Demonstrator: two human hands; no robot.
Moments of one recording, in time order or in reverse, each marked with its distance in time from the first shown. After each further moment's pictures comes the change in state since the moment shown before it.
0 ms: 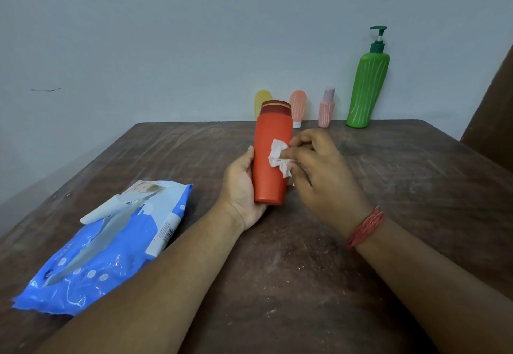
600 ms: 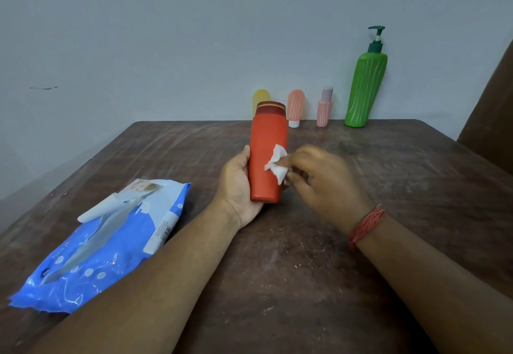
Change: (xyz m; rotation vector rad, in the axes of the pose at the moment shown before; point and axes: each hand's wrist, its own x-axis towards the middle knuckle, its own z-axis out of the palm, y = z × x) left_hand 0.000 0.002 0.000 0.026 0.013 -0.011; right_hand -0.003 0.010 -0.007 -0.040 -0.159 -0.082
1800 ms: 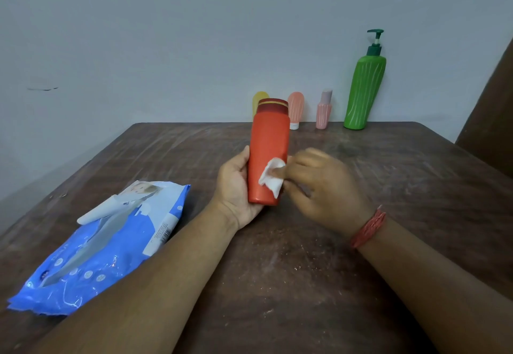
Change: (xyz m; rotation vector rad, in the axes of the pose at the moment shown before) left_hand 0.000 0.003 -0.005 -0.038 -0.051 -0.016; right_hand -0.001 -0.009 -0.006 -0.082 -0.007 -0.187
